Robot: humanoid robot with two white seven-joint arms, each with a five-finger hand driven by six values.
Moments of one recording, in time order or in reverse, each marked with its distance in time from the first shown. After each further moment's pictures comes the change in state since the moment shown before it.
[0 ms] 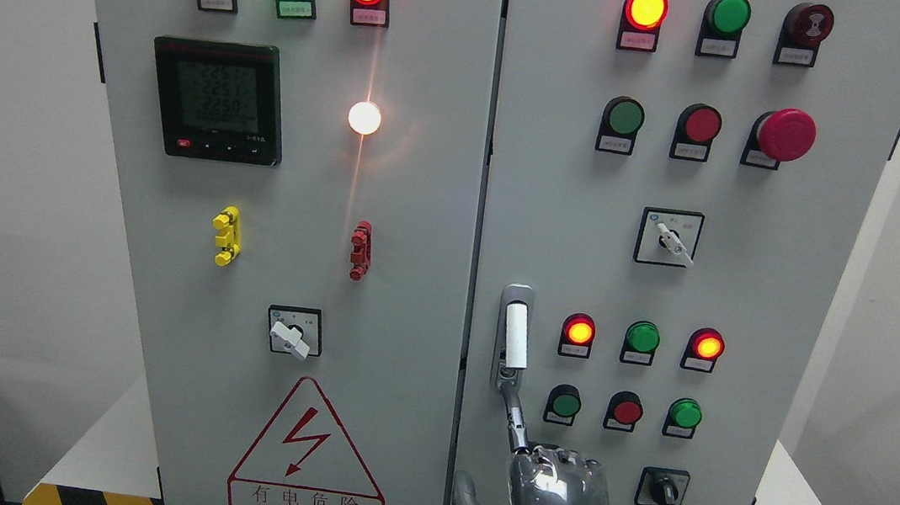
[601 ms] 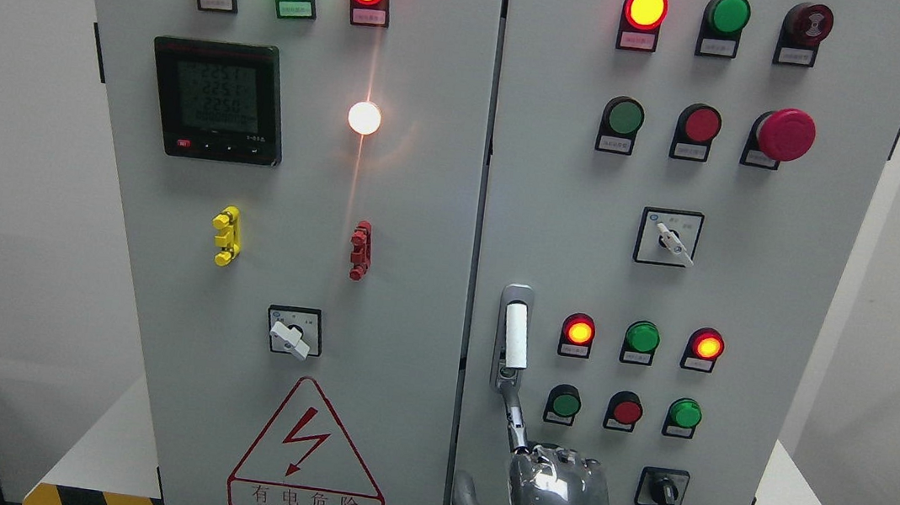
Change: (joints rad) left arm 0.000 0.000 0.000 0.000 0.000 0.000 0.000; right arm -0.001 0.000 0.000 -0.002 0.010 -0.001 0.001
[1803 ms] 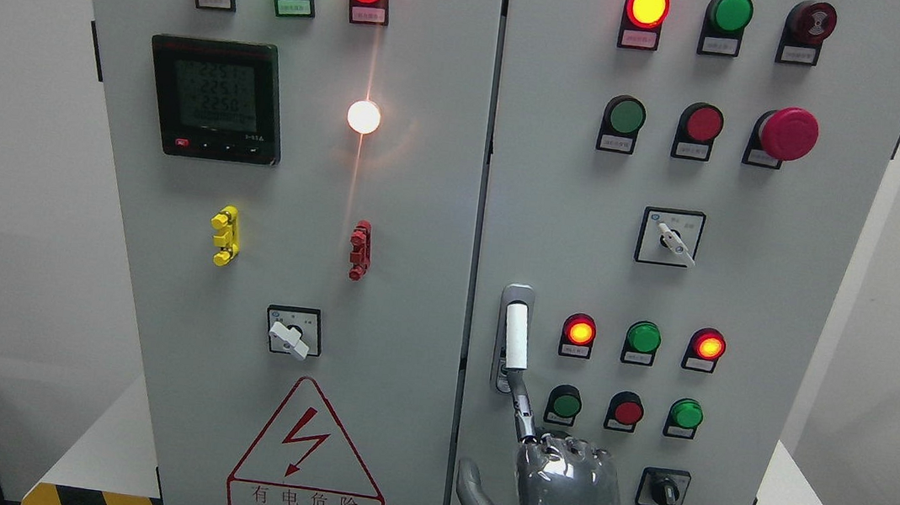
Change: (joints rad) left arm 0.000 0.000 0.000 0.000 0.000 0.000 0.000; right arm 0.004 0.000 -0.001 -0.060 0.000 0.000 -0.007
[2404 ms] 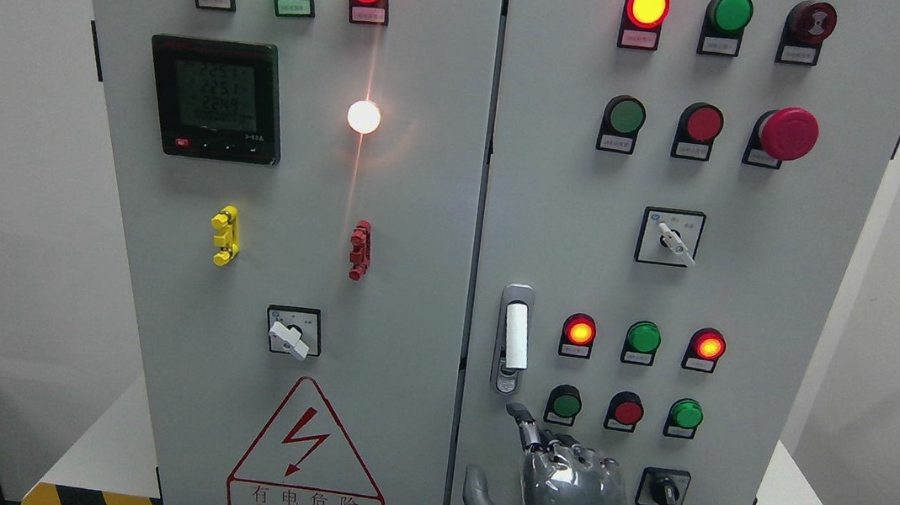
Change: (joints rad) left arm 0.000 0.000 0.000 0.000 0.000 0.000 0.000; right arm 0.038 -0.002 -0.011 -0.053 -0.003 -0.006 0.006
